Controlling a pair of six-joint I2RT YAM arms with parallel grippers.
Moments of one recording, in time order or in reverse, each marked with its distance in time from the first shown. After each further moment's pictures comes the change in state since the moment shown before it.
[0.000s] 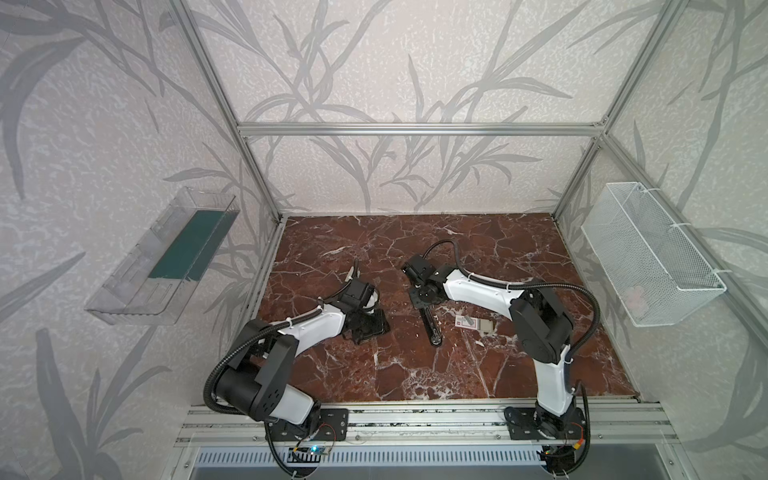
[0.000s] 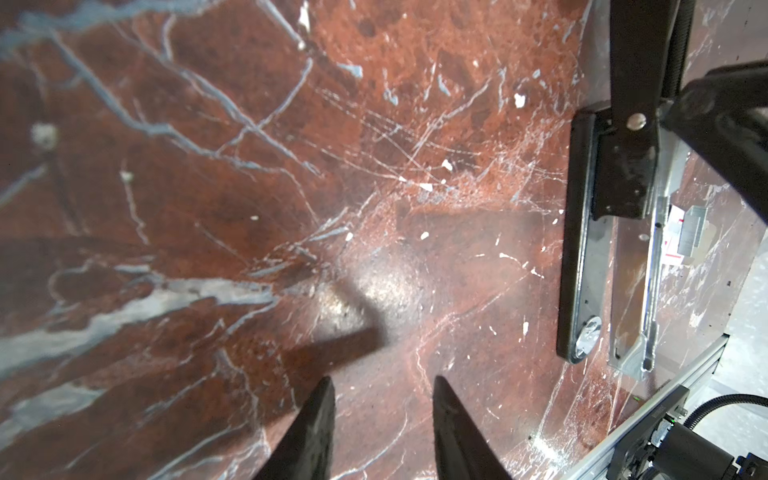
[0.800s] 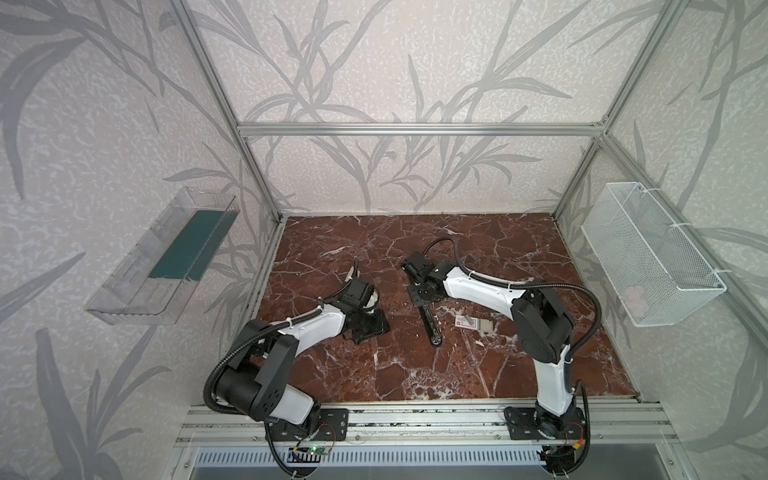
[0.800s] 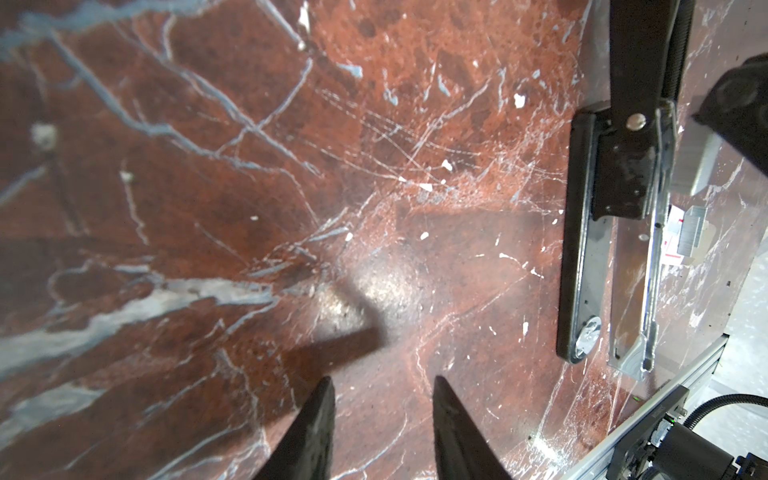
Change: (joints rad) left arm 0.000 0.000 0.000 0.000 0.000 0.000; right arm -0.003 0.000 0.040 -0.042 -0.002 -0.003
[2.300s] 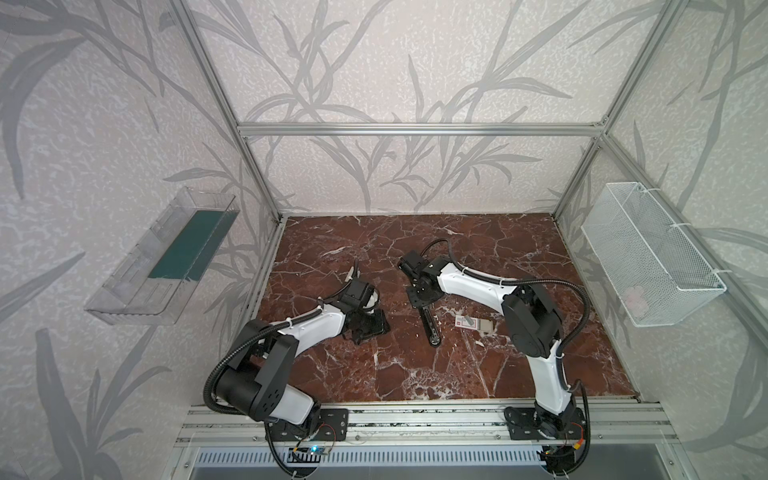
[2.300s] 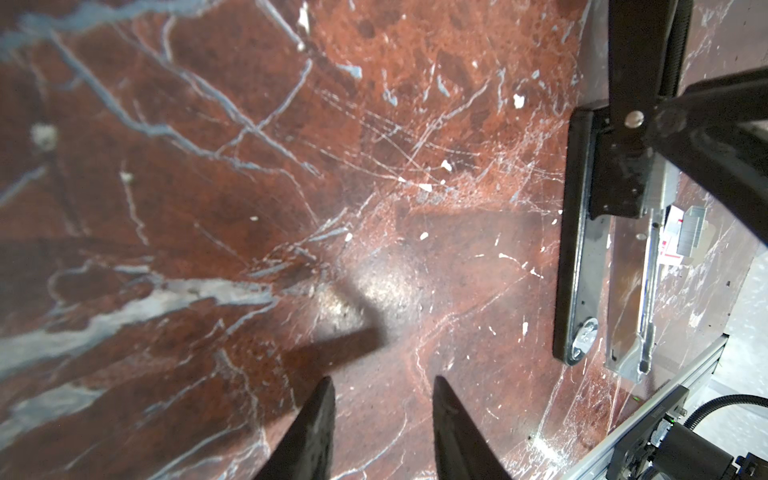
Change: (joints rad) left arm 0.000 0.000 0.000 0.000 0.000 0.000; right arm -0.013 0.078 0.101 -0.128 -0.050 0.003
